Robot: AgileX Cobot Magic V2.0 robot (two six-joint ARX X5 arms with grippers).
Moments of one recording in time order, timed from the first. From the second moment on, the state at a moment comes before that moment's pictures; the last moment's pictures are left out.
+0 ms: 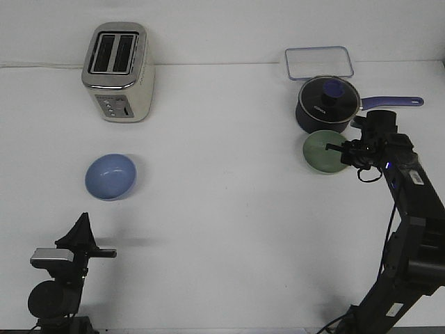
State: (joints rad) left arm 0.03 0.01 0.03 0.17 0.05 -0.01; right arm -0.18 1.85 1.47 -0.73 -0.11 0.17
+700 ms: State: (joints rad) left arm 0.03 0.01 0.03 0.17 0.05 -0.01; right arm -0.06 1.35 1.42 -0.89 -0.31 0.15
